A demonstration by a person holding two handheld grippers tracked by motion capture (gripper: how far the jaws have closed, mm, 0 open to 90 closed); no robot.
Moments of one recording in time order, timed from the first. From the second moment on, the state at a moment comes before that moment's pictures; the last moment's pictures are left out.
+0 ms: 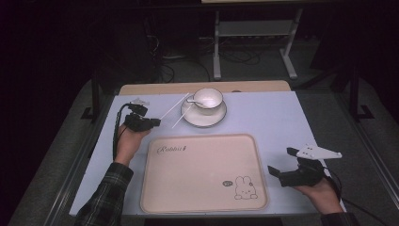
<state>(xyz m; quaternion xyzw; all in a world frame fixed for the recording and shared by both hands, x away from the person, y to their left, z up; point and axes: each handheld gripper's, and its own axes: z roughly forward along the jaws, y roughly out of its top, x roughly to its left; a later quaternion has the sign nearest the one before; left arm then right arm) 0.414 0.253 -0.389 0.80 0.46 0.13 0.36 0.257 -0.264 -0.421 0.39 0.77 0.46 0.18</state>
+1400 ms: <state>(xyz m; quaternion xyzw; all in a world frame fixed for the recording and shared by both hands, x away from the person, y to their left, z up) 0.279 0.235 -0.418 0.84 0.41 0.06 0.35 0.257 -0.262 -0.421 0.39 0.78 0.46 0.19</state>
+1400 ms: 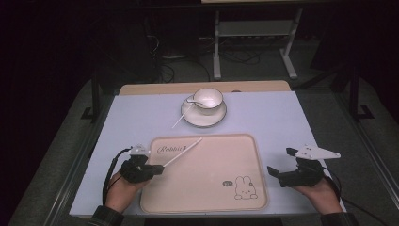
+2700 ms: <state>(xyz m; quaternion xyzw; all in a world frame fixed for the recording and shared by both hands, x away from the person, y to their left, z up) 0.381 0.205 -0.385 0.85 0.38 0.09 0.35 0.257 -0.262 -0.422 0.39 0.78 0.46 0.18</state>
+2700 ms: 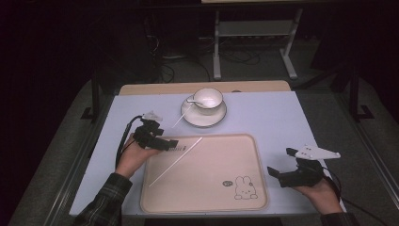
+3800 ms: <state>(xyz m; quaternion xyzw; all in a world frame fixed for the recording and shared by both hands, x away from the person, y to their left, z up) 0.515 0.142 -0.416 0.85 0.38 0.15 0.32 0.255 -0.262 -0.422 0.38 0.78 0.46 0.18</state>
